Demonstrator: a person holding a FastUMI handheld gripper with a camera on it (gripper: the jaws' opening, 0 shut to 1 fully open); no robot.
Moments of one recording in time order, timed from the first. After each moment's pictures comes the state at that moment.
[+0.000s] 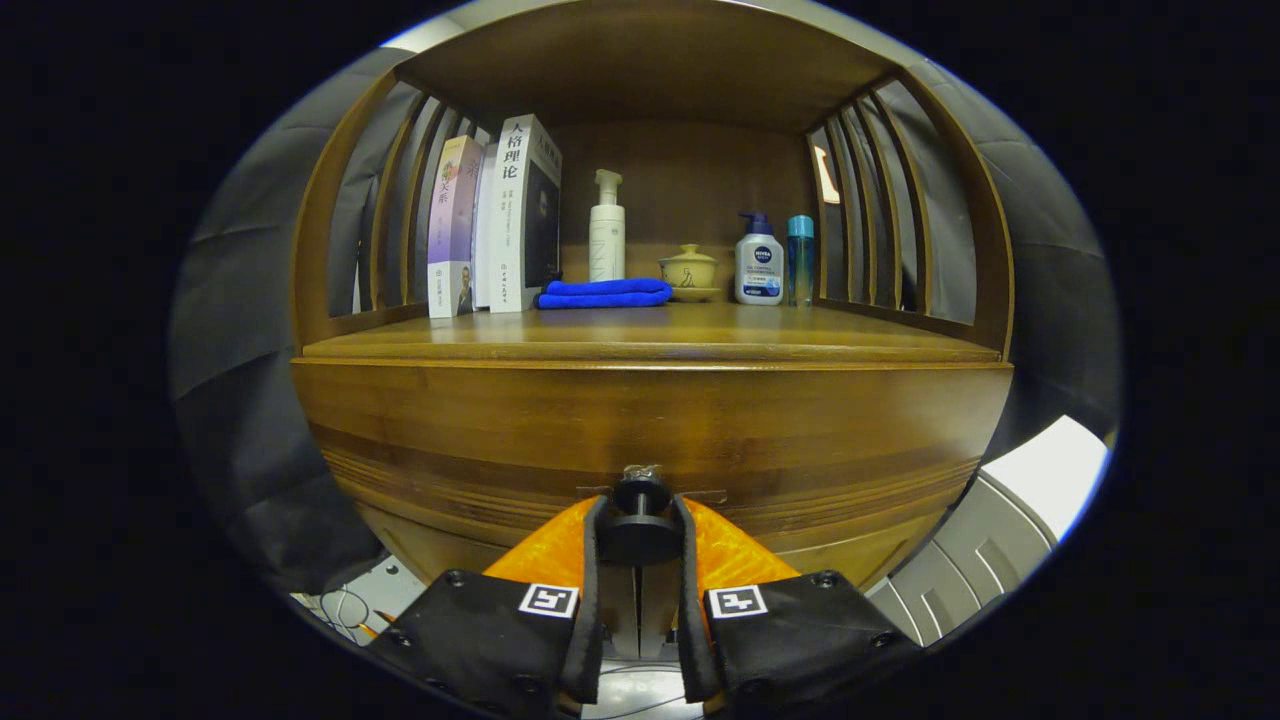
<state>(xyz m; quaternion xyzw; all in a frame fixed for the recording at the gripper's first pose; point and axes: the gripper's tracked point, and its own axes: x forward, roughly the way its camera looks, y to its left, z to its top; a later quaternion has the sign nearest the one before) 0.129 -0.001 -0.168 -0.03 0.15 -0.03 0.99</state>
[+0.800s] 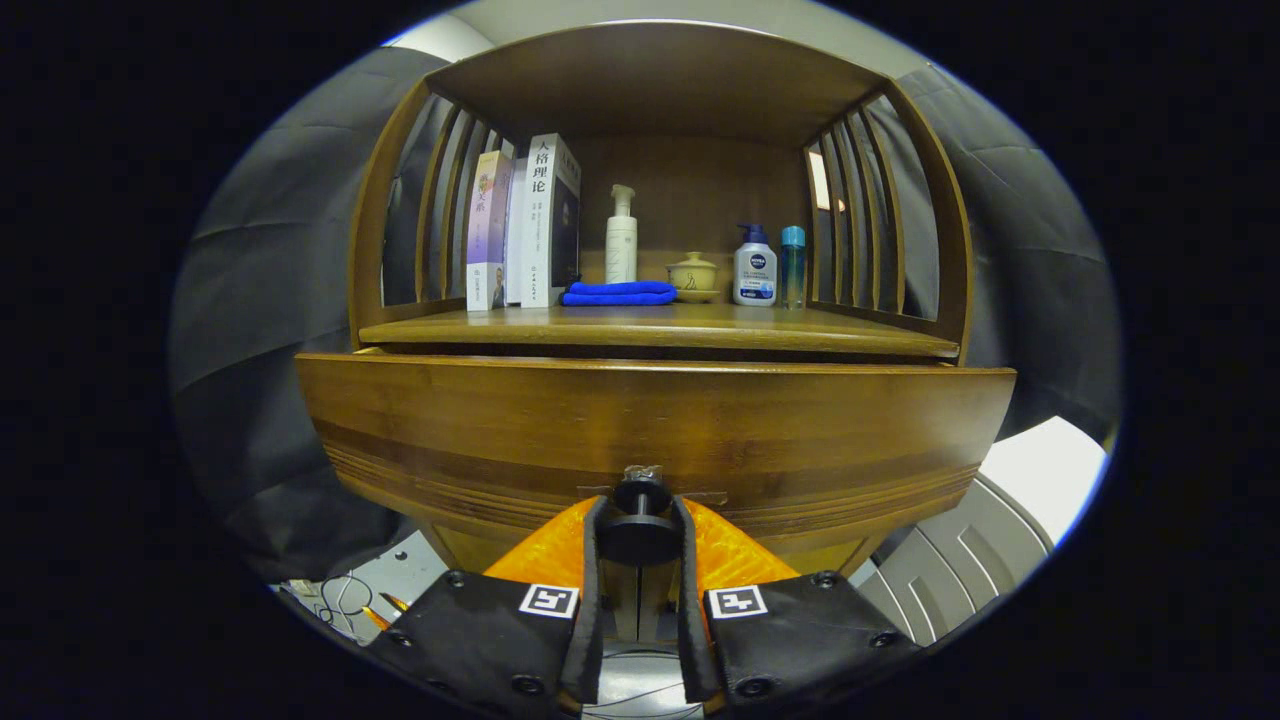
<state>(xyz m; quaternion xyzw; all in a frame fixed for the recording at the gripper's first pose) 0.073 0.004 -0.171 -0.05 0.14 -0.02 0.99</state>
